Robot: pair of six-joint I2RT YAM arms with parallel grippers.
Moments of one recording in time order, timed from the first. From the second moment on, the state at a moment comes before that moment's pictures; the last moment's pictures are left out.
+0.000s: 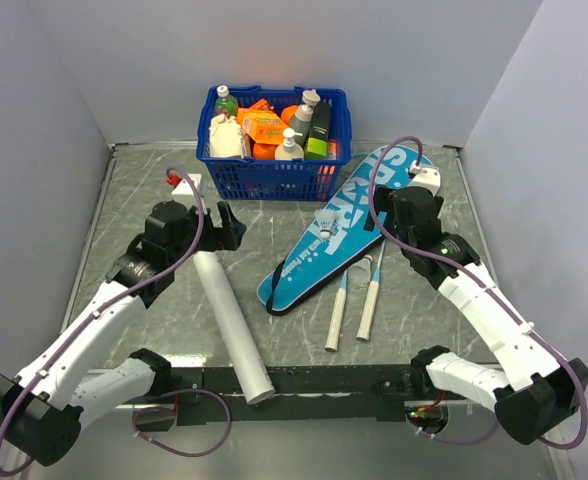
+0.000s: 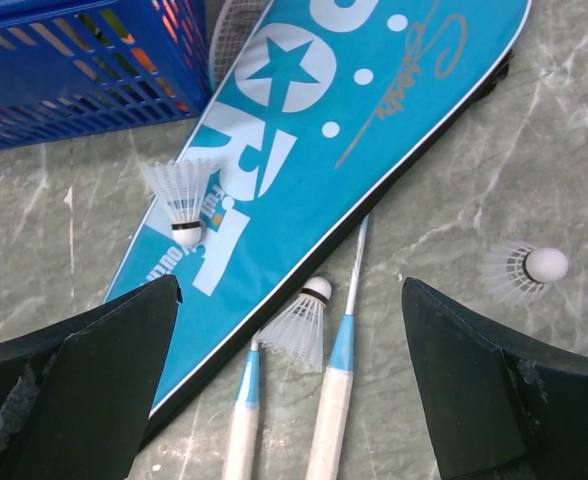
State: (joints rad) left arm -0.48 0.95 0.87 -0.27 -0.03 -0.39; right arm 0.44 1.04 1.03 -0.53 0.44 0.41
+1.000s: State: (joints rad) left arm -0.38 1.39 0.97 -0.75 -0.31 -0.88; right arm 0.54 1.16 1.03 -0.61 0.32 0.39
